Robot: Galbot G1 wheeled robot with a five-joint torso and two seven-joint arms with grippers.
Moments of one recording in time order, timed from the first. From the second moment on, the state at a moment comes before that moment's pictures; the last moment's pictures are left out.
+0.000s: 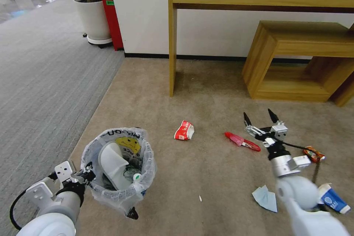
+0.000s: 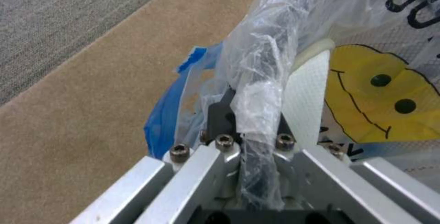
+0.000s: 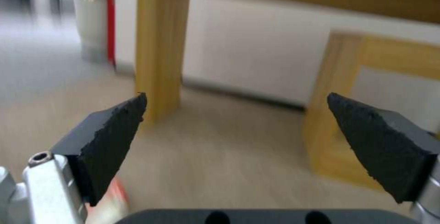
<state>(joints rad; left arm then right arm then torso) 1.66 -1.46 -0.77 -2.43 -0.78 0.69 -0.50 -1.34 1.03 0.64 1.78 0.35 0.12 -0.12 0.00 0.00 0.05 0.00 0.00</state>
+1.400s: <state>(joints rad) 1.67 -1.47 -0.76 -2.46 -0.77 0.69 -0.50 -1.22 0.93 0.41 1.42 0.35 -0.74 -0.08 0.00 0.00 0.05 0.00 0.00</state>
